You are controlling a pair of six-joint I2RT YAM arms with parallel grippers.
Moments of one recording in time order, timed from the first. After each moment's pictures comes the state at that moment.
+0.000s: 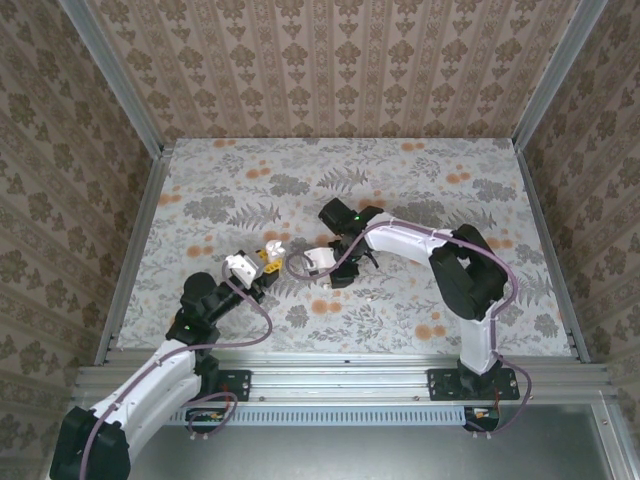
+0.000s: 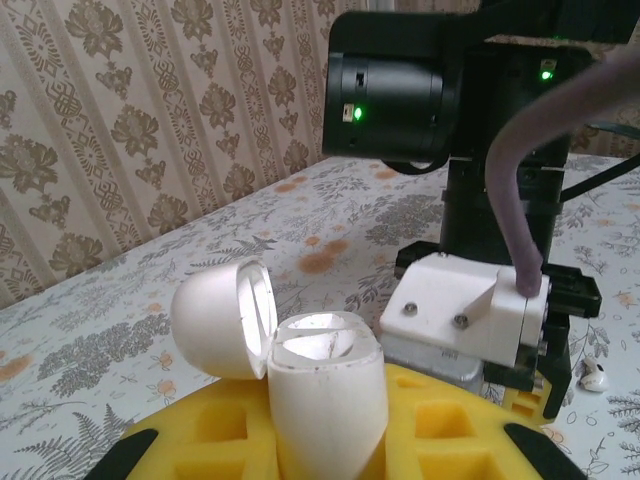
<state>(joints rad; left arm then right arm) -0.47 0.65 0.13 0.48 0.41 0.16 0.70 1.96 1.40 -0.77 -0.29 -1.05</state>
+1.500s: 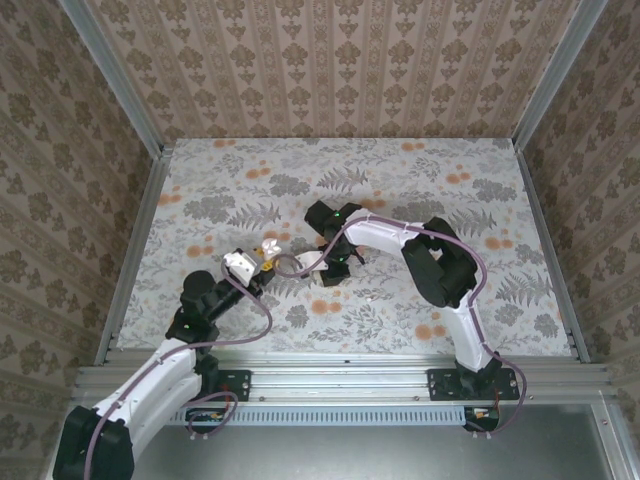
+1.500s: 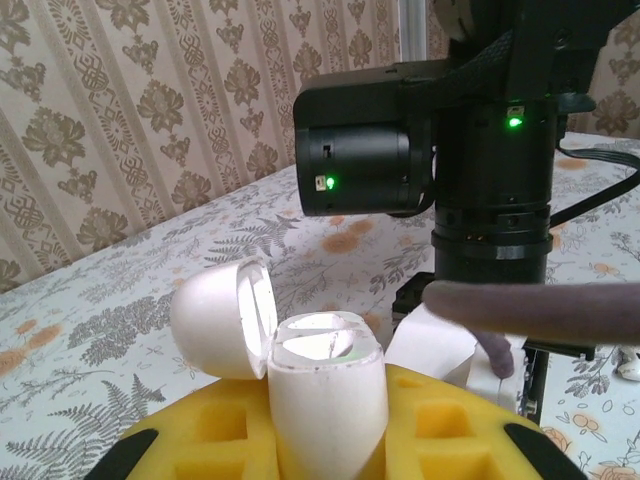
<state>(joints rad) -0.43 0.67 0.13 0.46 0.40 0.17 0.72 2.14 1.57 -0.89 -0.29 -1.07</state>
